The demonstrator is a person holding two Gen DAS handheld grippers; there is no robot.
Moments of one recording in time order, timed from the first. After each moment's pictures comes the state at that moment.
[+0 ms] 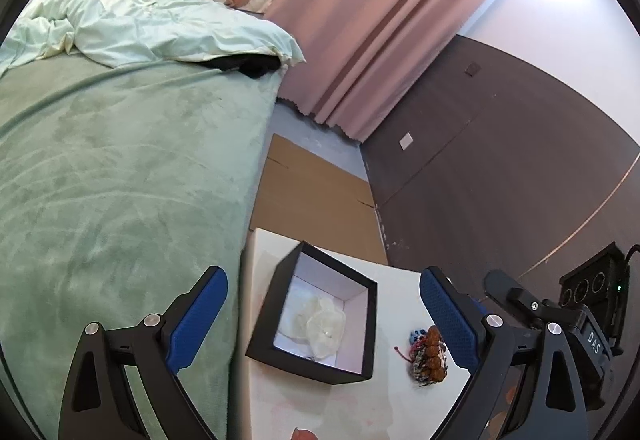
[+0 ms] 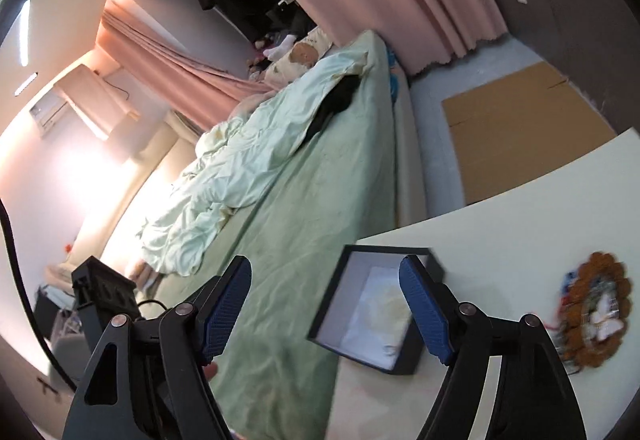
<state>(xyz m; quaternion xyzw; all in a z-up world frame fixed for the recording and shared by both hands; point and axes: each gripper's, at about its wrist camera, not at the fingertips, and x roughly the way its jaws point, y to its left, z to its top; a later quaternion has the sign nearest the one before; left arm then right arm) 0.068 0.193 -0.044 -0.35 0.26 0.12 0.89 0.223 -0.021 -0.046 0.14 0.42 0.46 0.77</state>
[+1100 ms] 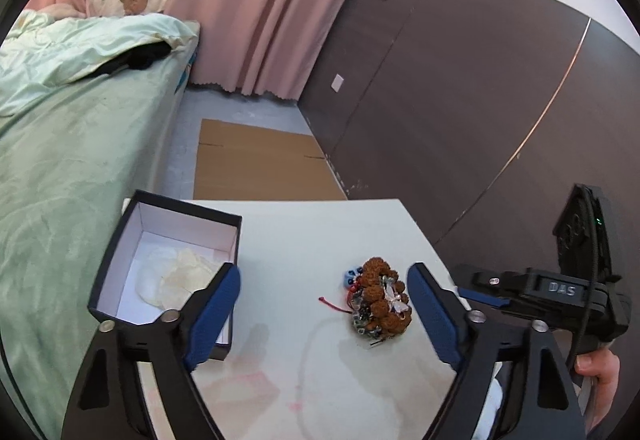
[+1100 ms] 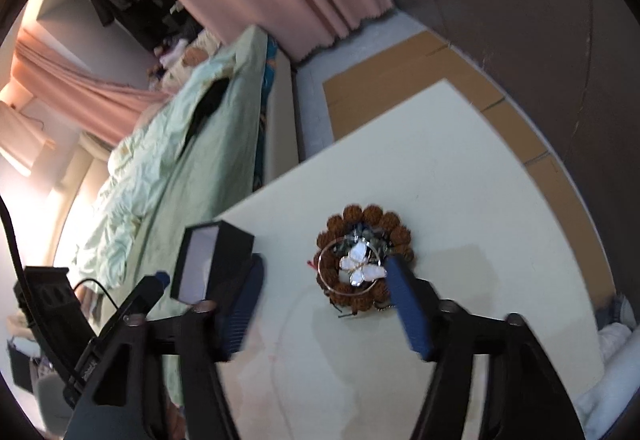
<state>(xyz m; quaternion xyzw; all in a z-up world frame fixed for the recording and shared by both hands) 0.128 0.065 -0.054 -0.23 0.32 0.01 0.92 0.269 -0.158 -0.084 0.13 0.51 0.32 0.78</state>
